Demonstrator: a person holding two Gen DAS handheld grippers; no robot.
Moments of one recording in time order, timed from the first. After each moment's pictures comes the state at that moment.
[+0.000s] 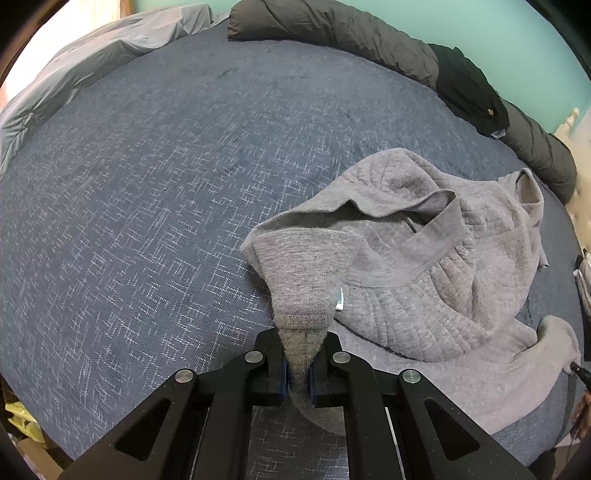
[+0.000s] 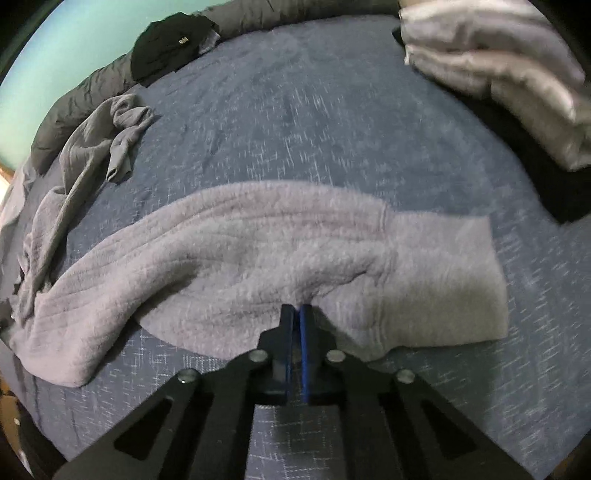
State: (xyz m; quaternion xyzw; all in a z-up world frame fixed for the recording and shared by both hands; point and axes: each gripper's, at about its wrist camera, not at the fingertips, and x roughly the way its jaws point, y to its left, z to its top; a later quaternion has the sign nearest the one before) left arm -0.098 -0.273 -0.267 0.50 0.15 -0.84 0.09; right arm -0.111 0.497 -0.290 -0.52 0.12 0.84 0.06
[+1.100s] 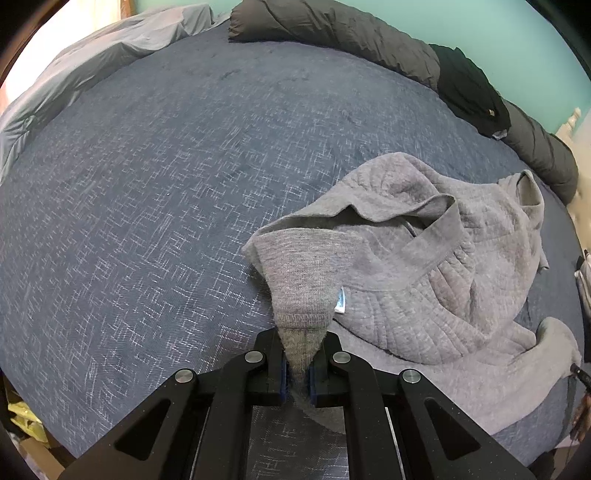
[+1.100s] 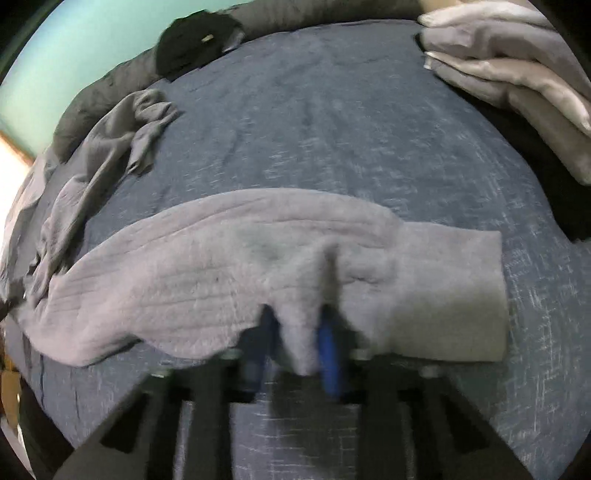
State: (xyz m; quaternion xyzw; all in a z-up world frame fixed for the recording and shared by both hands) left arm -0.100 -0.277 -0.261 0.51 0.15 -0.84 0.10; right arm -0.112 0.505 -0.289 -0.52 0.13 0.84 0.01
